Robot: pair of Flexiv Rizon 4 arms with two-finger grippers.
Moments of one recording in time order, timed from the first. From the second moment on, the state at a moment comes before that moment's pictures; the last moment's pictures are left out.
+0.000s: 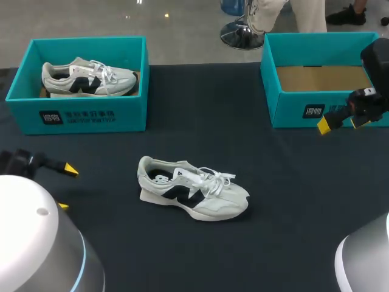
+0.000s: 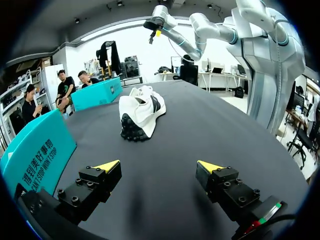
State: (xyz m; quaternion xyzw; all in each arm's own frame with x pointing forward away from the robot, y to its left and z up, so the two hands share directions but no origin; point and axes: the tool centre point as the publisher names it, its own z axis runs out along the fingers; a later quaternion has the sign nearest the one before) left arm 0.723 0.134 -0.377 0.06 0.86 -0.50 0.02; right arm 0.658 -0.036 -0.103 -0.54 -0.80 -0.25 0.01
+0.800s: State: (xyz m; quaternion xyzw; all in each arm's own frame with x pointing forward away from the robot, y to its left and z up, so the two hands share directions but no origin) left arm 0.741 0.159 -0.403 0.01 0.83 -0.55 -0.01; right arm 0.658 -0.036 -0.103 -0.54 -0.80 -0.25 0.01
